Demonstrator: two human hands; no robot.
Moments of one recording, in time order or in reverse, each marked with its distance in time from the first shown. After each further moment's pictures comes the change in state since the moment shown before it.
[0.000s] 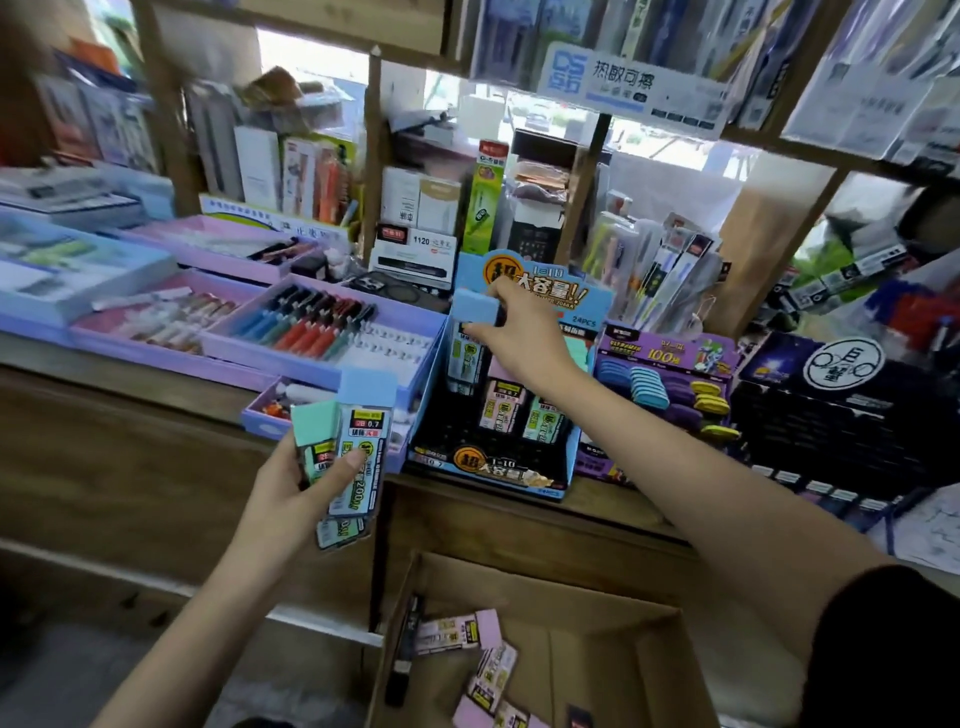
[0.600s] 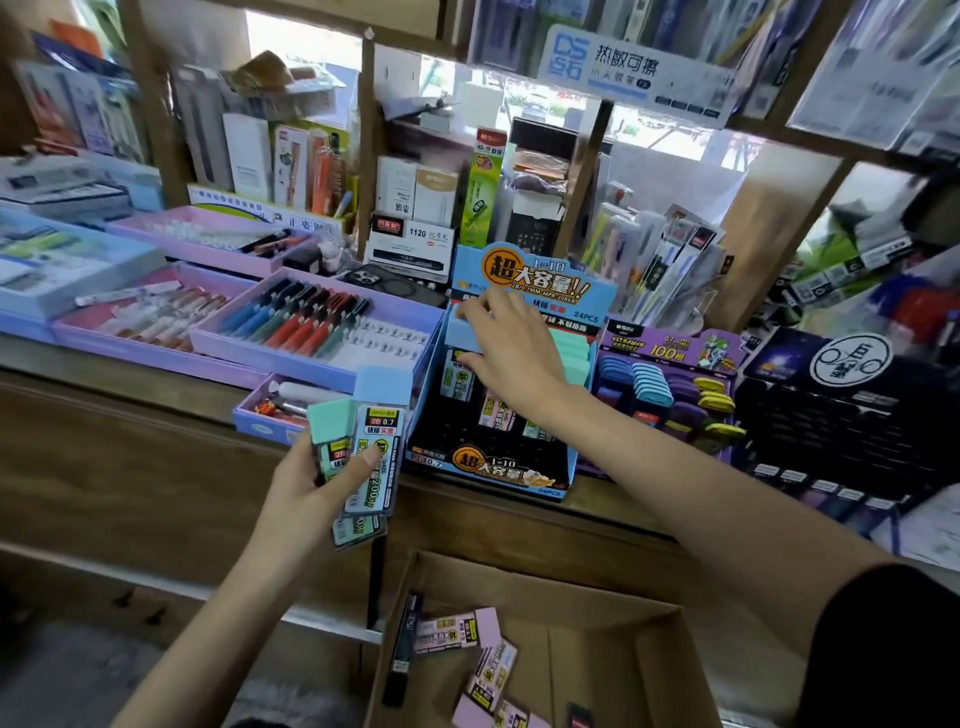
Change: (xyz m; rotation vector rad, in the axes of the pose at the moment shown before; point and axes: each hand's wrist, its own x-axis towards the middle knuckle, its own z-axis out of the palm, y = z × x) left_hand 0.003 -0.003 0.013 -0.026 -0.031 -0.045; right_hand -0.007 0.014 0.020 -0.594 -0.013 -0.328
